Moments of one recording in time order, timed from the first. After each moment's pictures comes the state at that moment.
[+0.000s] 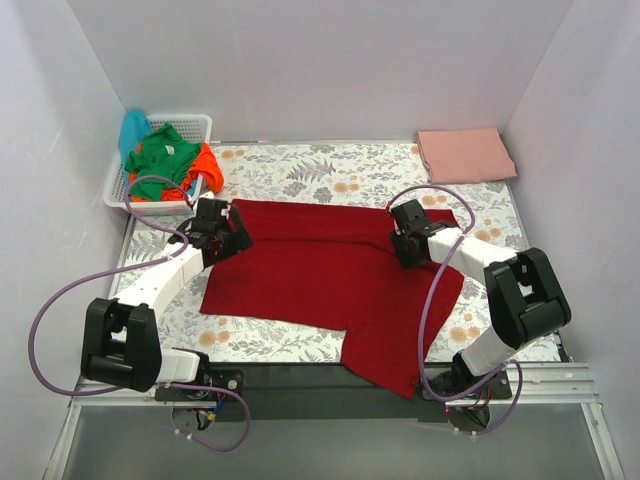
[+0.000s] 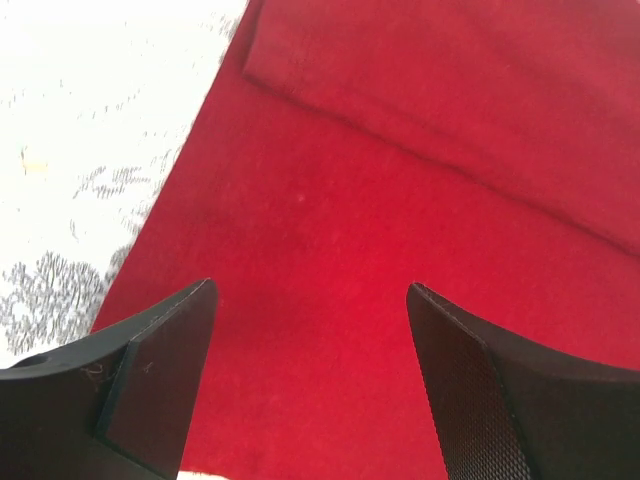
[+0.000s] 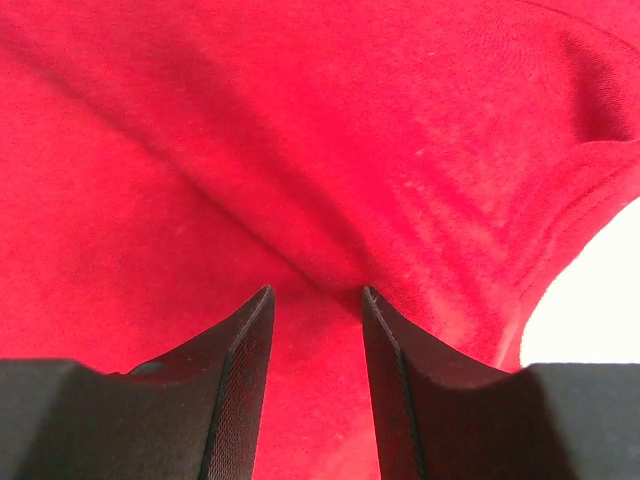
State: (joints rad) left arm -0.21 1.33 0.83 -0.41 -0.16 -0.60; right arm 0.44 1.56 0.89 -0.44 0.23 0.02
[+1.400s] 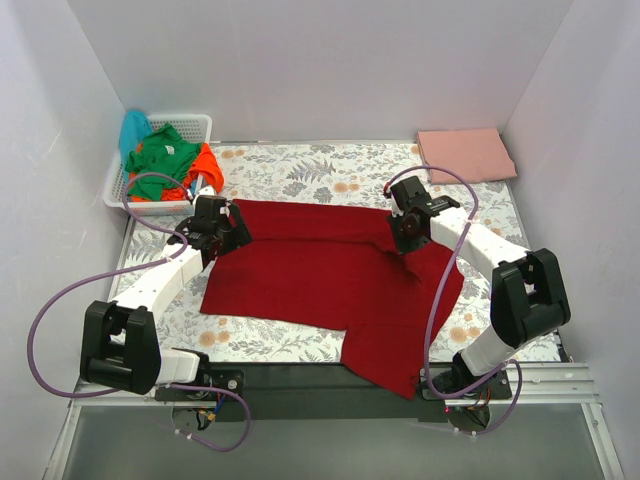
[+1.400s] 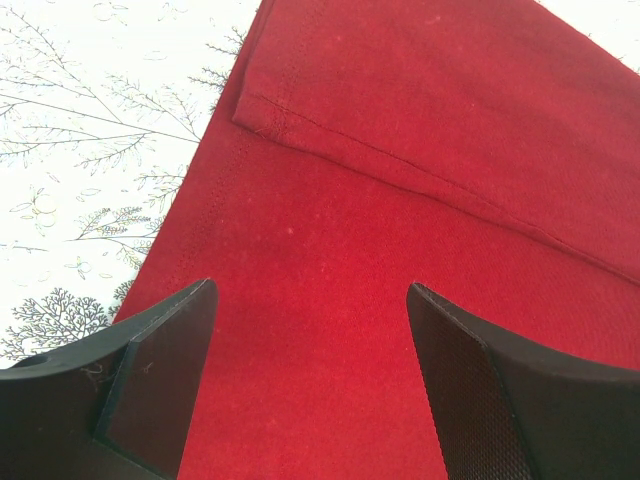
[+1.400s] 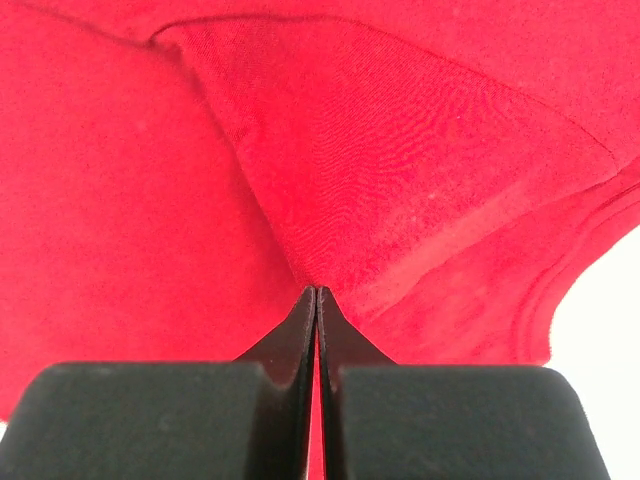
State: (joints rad) left arm -0.22 1.32 0.83 -0.34 -0.18 -0.55; right arm 0.44 1.58 1.13 -0.69 0.08 0.09
